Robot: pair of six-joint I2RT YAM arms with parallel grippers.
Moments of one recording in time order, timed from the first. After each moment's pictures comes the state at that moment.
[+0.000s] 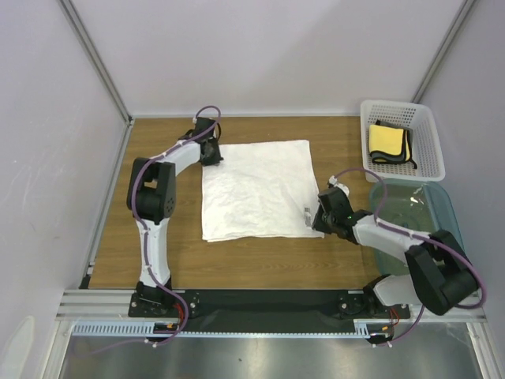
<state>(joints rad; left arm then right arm) -0.22 2.16 1.58 -0.37 -0.07 -0.41 0.52 1.36 0.57 -0.11 0.13 0.70</state>
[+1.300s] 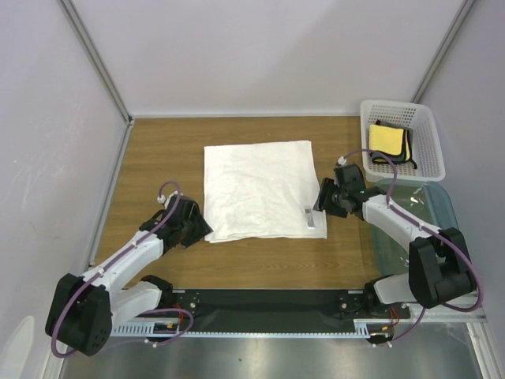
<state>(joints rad) -0.38 1.04 0.50 -0.46 -0.08 -0.89 0.33 1.37 0.81 -0.36 -0.05 0.55</state>
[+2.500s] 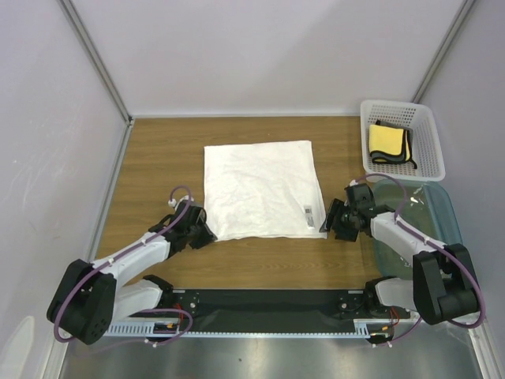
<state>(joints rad) -0.45 1.11 0.40 -0.27 -0.02 -0.91 0.25 1.26 0.59 -0.41 -0.15 0.60</state>
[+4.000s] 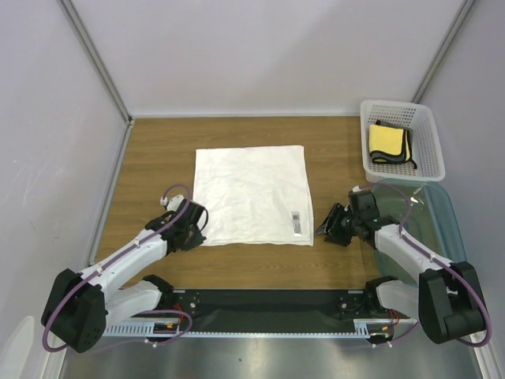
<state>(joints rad) -0.51 1.04 0.53 -0.63 -0.28 -0.91 0.25 1.14 0.49 -0.33 -0.31 0.76</state>
